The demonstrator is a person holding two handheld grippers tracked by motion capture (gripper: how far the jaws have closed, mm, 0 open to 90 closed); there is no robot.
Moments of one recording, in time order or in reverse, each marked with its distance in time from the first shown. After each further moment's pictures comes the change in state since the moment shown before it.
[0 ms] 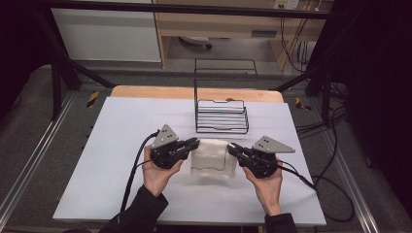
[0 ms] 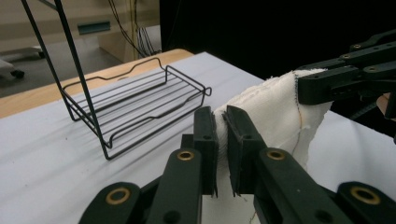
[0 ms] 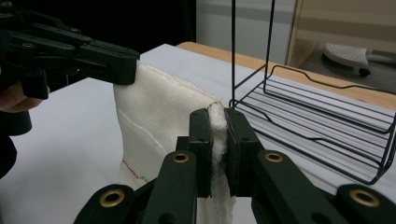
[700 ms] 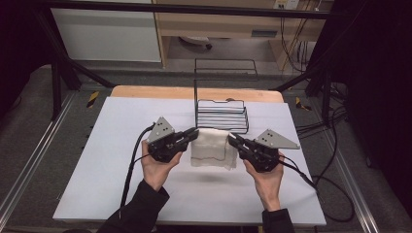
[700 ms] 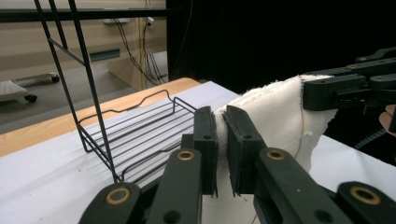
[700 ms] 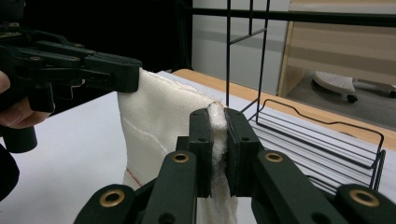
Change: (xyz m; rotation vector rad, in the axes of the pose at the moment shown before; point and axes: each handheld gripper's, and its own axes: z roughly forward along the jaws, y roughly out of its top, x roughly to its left) left arm 0.003 0.020 -0.006 -0.099 0.023 0.010; right arm 0.003 0.023 -0.005 -0.099 -0.020 -0.024
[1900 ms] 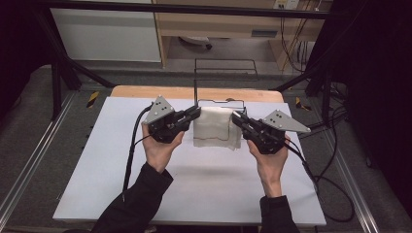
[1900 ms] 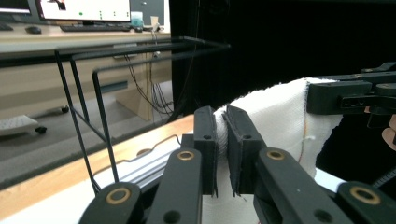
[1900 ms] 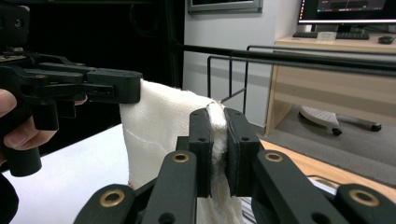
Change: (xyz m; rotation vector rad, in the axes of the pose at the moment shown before) left arm 0.011 0.051 0.008 -0.118 0.018 0.033; right arm -0.012 0.048 0.001 -0.124 -0.036 -0.028
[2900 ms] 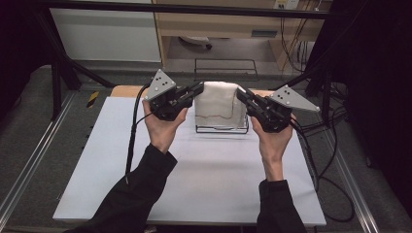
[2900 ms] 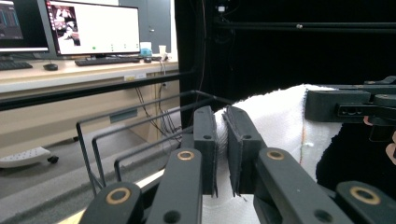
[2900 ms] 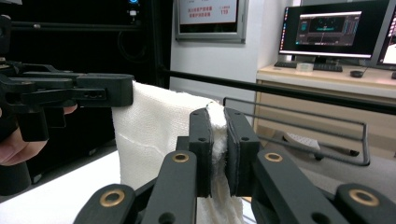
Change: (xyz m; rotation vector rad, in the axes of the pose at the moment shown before) left arm 0.009 0.051 0.015 -0.084 0.030 0.043; right arm -0.015 0.048 0.011 -0.090 -0.053 -0.031
